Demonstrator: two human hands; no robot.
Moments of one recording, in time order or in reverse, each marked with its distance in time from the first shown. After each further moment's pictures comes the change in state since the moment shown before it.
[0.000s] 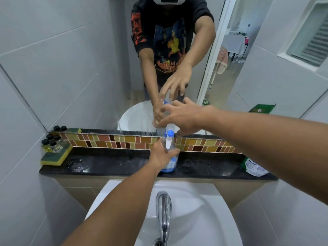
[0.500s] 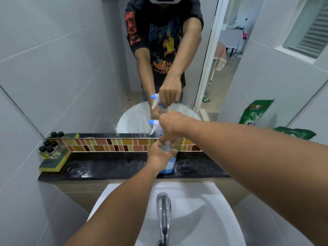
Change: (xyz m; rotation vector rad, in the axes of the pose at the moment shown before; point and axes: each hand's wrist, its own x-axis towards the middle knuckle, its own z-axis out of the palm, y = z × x) left_hand -0.005 0.009 0.005 0.019 0.044 -0.084; right_hand 0.033 -0.019 0.033 0.490 0.025 0.361
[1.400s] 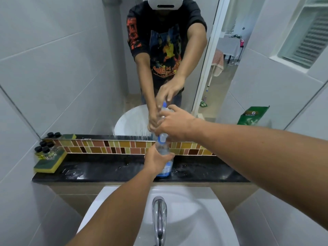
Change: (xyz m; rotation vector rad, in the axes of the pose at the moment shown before) left_hand 0.000 -0.004 -0.002 -0.035 0.003 0.022; right_hand -0.017 0.018 -0.013 -0.592 0.142 -0.469
